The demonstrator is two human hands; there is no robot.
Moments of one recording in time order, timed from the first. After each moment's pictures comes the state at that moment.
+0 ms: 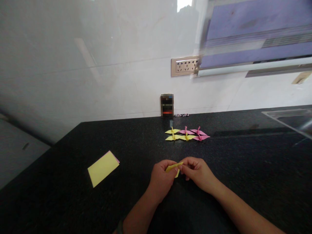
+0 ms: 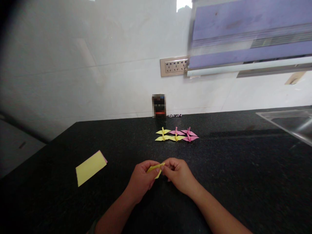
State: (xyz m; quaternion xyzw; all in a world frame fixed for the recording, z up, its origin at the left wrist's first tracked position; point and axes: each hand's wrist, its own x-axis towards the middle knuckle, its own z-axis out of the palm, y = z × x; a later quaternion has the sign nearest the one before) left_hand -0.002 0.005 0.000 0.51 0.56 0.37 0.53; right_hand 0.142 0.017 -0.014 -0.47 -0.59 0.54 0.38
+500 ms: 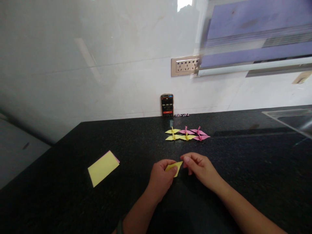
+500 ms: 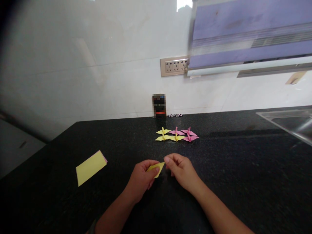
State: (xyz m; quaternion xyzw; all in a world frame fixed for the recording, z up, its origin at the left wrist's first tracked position) left_hand -0.003 0.006 -0.002 0.50 0.56 0.37 0.55; right_hand 0.151 0.020 -0.009 -0.48 -0.61 0.48 0.41
